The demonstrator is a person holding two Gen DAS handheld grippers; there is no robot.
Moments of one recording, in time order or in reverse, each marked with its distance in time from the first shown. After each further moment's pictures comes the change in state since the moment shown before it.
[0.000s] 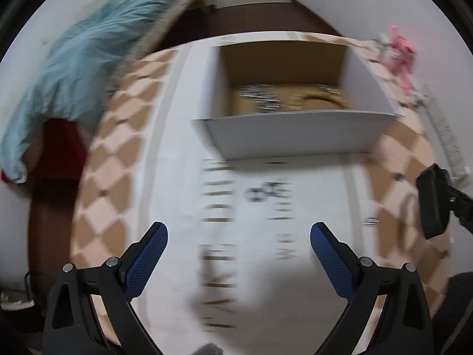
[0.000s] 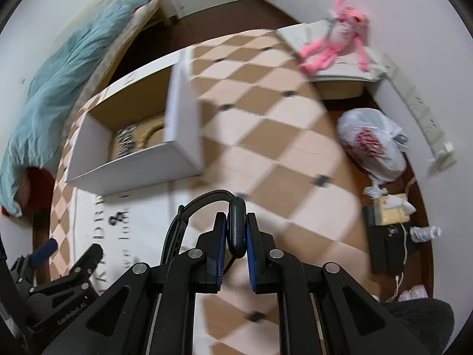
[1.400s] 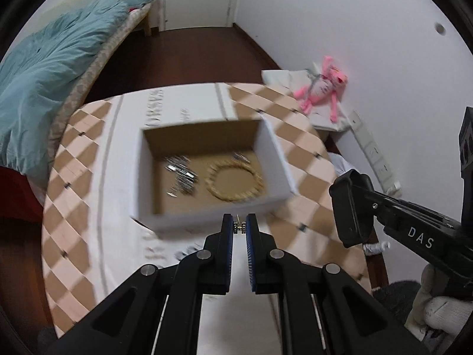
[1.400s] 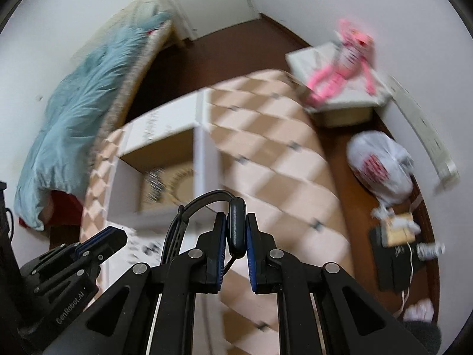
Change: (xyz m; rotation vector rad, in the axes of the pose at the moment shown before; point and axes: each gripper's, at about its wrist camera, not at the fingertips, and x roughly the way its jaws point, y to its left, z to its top) left arm -0.052 0.007 0.072 0.047 -0.095 -0.315; right arm -0.041 0.034 0.061 -0.052 -0.074 0.132
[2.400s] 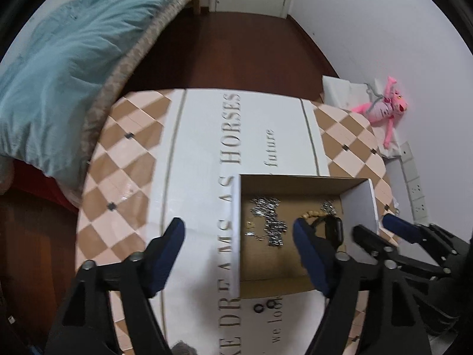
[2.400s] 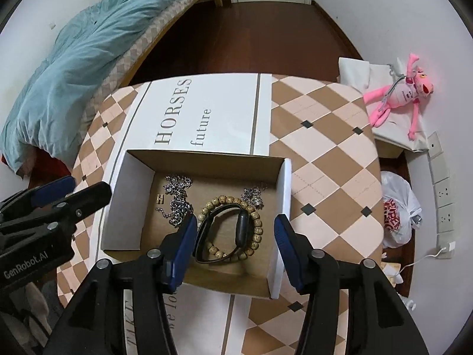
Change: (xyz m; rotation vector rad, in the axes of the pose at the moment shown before) left arm 0.025 0.090 0.059 -0.162 0.056 0.149; right arm 0.078 0.083 0.054 -0.246 0.151 -0.093
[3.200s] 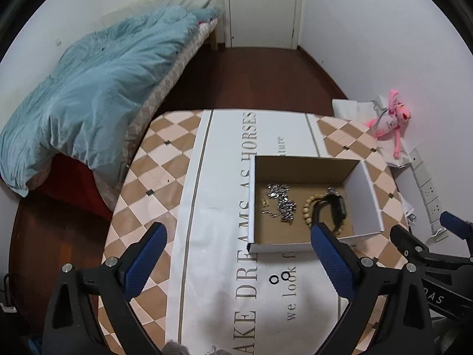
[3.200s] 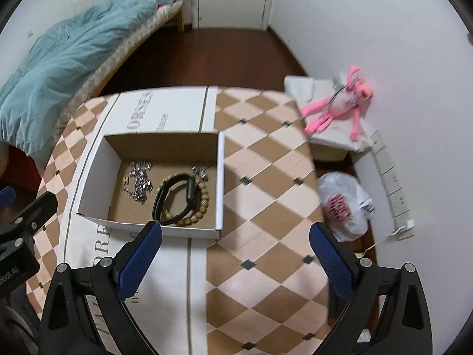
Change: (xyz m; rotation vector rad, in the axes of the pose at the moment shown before) left arm -0.058 -0.012 -0.072 0.029 -0.205 0.116; right arm -0.064 -0.007 -0.072 0.048 -0.160 -0.235
